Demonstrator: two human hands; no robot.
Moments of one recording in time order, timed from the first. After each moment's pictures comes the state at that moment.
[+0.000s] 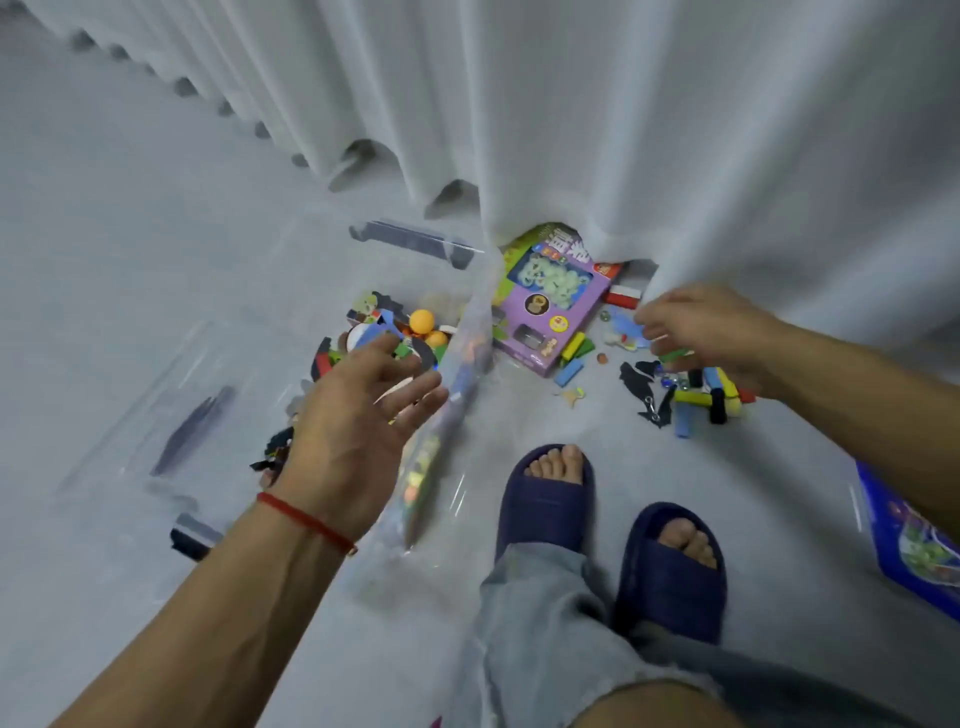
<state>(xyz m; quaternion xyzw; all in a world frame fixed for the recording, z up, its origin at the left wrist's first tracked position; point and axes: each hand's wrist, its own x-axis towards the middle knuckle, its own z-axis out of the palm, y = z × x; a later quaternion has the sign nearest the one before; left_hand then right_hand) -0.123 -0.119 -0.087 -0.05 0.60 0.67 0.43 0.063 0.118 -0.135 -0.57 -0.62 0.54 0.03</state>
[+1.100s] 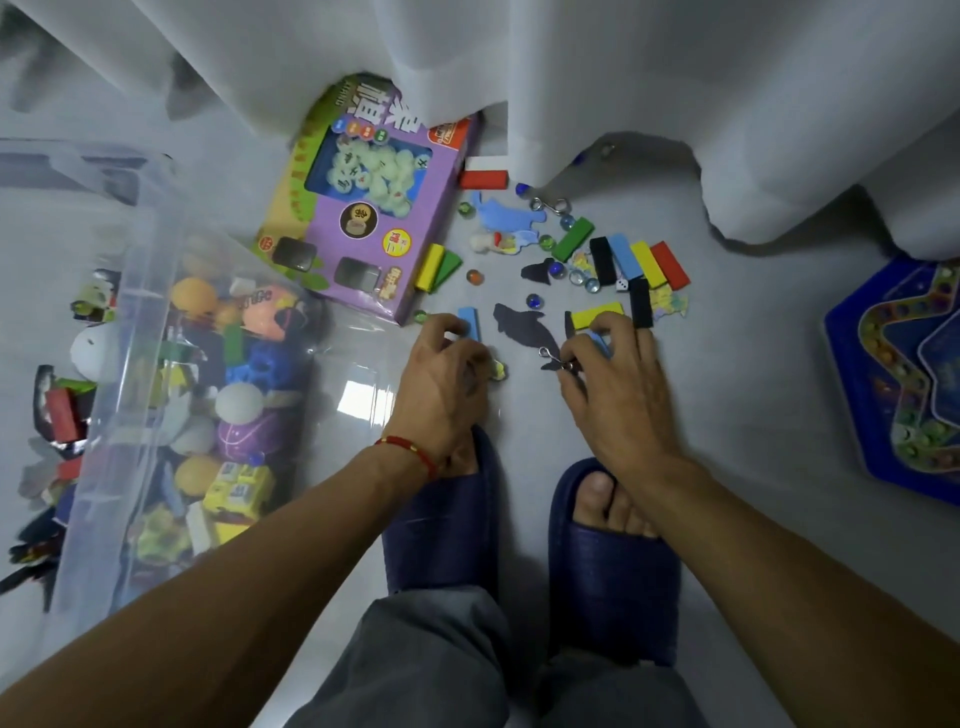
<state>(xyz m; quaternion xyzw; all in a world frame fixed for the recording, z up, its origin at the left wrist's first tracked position) -0.041 0.028 -0.367 0.57 0.76 0.18 0.27 0.154 0.077 -0.382 -0.55 -0.81 0.18 0.07</state>
